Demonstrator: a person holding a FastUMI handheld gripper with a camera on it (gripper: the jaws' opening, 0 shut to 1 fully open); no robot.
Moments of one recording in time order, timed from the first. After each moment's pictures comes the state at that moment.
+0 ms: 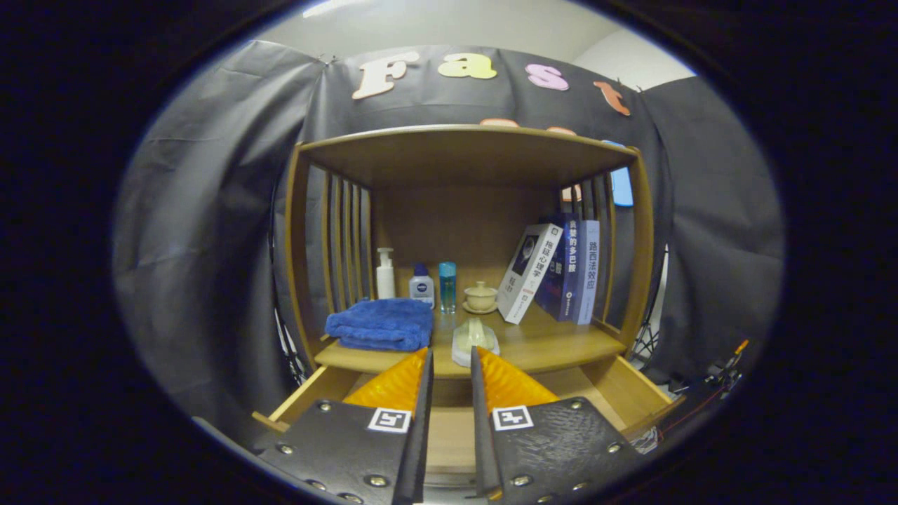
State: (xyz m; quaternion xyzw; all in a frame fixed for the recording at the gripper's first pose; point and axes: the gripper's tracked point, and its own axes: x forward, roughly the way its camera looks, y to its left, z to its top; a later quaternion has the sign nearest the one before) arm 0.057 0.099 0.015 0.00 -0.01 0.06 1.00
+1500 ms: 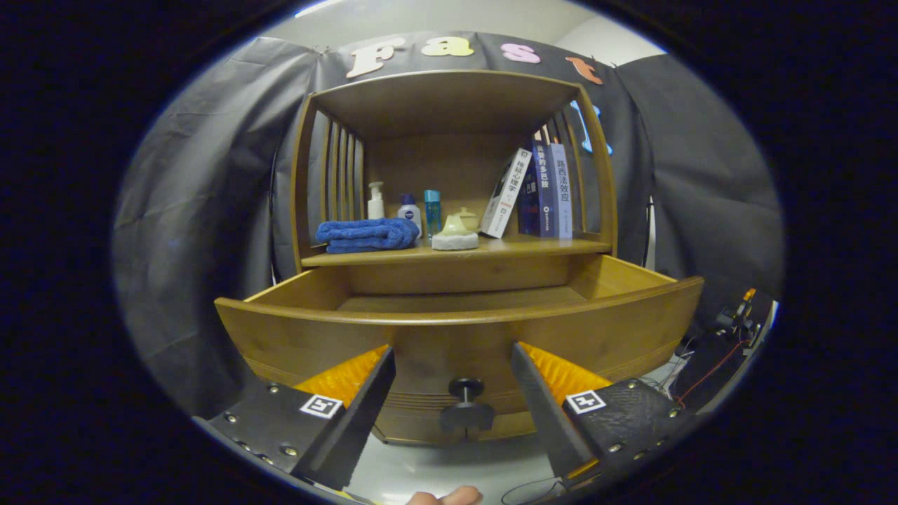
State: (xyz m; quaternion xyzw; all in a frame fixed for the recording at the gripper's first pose) arm 0.024 0.050 -0.153 0.02 0.03 0.04 1.00
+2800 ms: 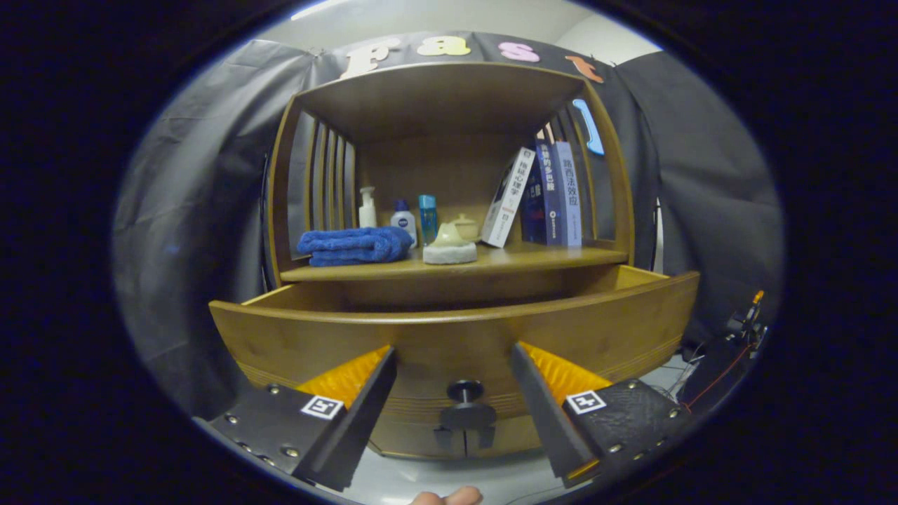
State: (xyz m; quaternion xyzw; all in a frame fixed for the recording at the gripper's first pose) arm 0.086 0.055 -0.139 0.02 0.02 0.05 1.00
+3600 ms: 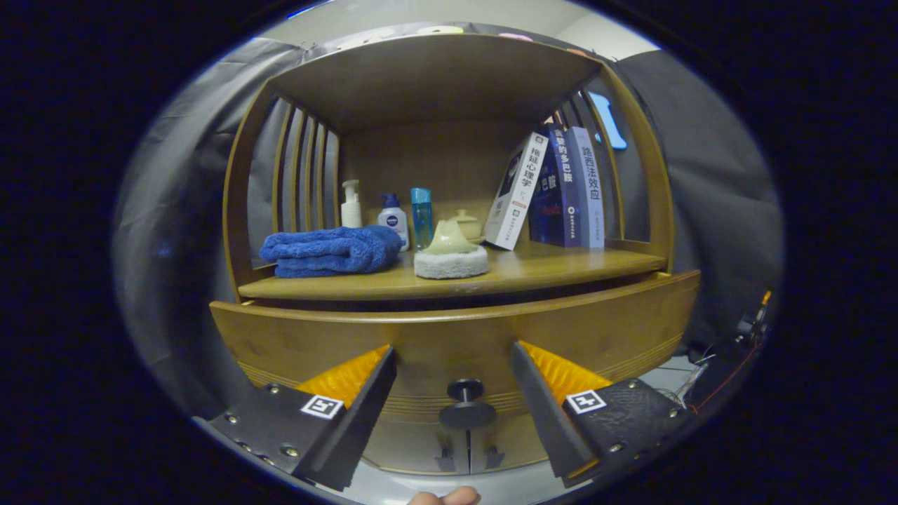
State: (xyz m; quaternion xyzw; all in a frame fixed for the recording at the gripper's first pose) arm 0.171 0.074 -0.136 0.02 0.03 0.03 1.00
